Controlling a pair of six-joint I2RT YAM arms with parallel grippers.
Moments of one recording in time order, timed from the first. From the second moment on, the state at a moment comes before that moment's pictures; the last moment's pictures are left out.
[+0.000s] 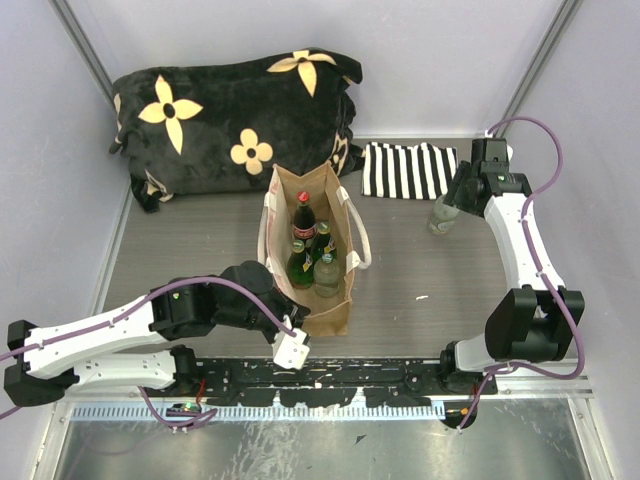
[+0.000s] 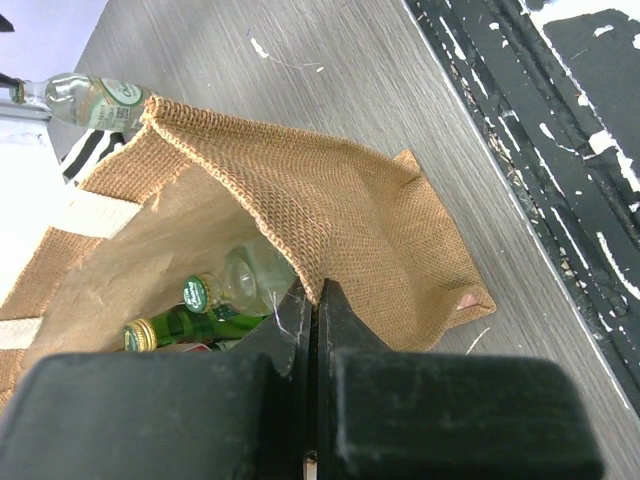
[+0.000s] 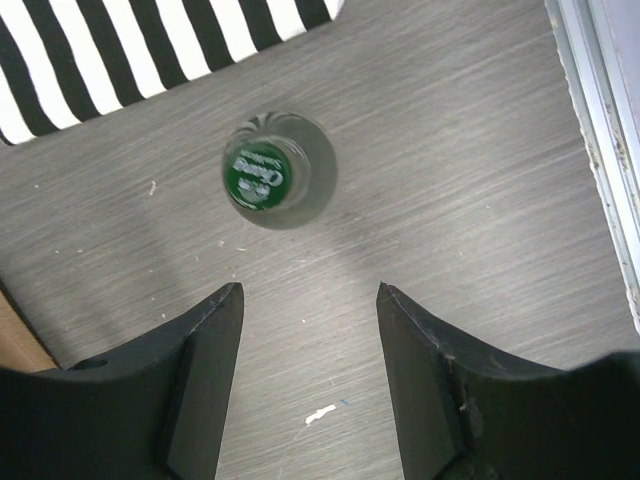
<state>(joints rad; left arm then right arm) -1.27 0.95 0.97 -0.67 0.20 1.00 -0.06 1.45 1.36 -0.79 0.19 0.31</state>
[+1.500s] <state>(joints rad) -1.27 0.94 0.94 -0.63 0.18 1.06 -0.06 1.71 1.52 -0.77 0.16 0.31</state>
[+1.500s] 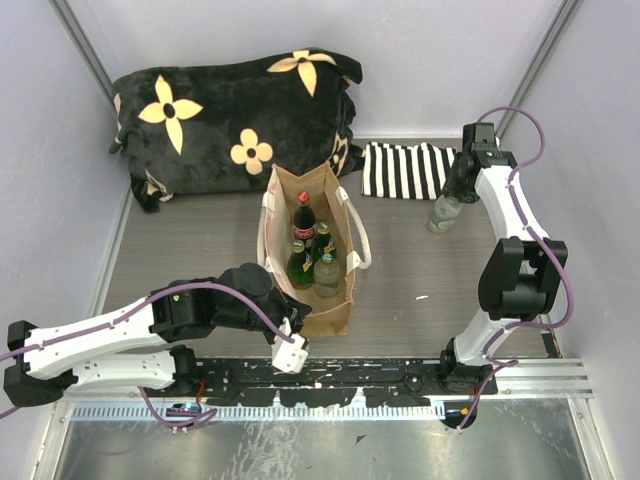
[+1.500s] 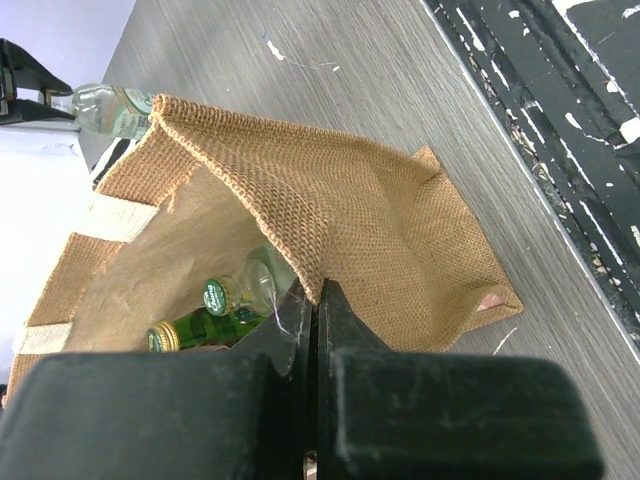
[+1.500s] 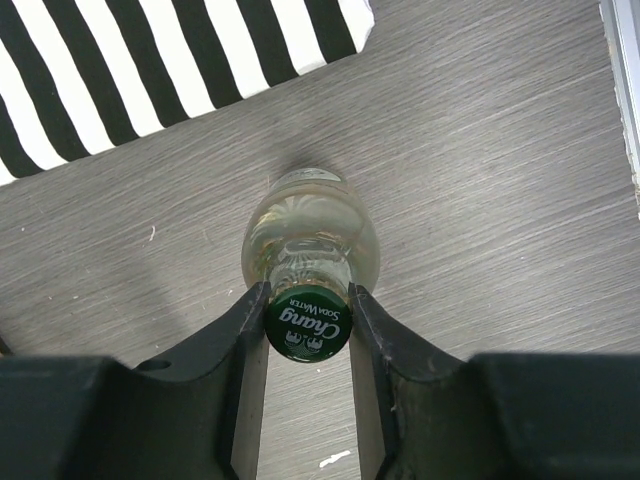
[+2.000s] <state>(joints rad) -1.27 0.94 0.94 -0.61 0.17 1.07 -0.06 1.74 1.71 -0.94 0.13 0.29</state>
